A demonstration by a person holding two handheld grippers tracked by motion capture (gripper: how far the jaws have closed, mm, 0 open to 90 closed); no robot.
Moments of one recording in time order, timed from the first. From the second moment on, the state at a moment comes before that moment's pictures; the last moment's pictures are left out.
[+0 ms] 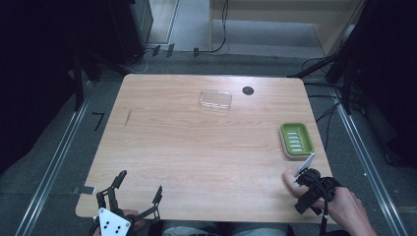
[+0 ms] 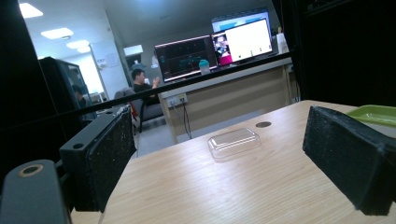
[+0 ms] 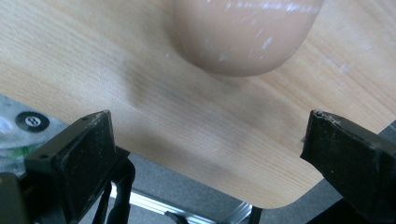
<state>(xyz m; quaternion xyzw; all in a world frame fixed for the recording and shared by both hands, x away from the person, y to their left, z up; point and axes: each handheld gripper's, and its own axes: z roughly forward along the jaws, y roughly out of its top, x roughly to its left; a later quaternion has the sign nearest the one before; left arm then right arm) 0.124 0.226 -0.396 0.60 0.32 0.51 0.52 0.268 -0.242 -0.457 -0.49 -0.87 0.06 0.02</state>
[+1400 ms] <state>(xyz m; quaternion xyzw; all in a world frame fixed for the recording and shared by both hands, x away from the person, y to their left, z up) 0.124 0.225 -0.396 0.60 0.32 0.51 0.52 0.303 -0.228 -0.453 -0.49 -0.87 0.01 -0.01</state>
